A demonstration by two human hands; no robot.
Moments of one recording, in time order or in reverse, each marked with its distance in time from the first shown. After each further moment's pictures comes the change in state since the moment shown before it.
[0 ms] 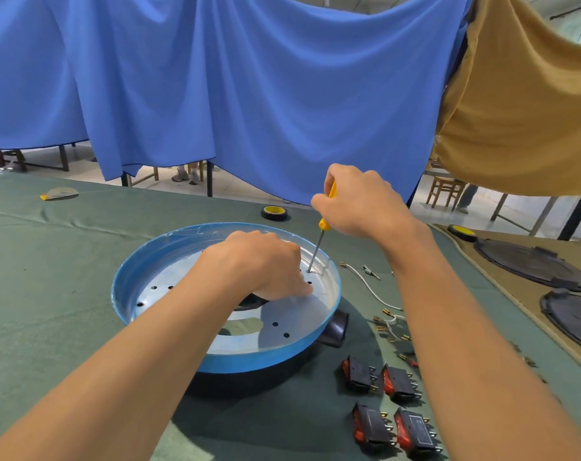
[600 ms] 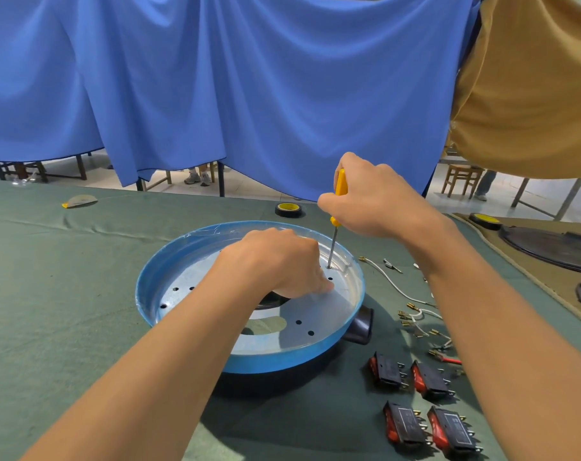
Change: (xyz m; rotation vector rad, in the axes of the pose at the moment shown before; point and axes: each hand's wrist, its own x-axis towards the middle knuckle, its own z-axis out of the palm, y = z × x) left_hand -0.004 -0.001 -0.001 -0.022 0.005 0.005; right_hand -0.008 -0.008 -0.002 0.076 -0.055 -0.053
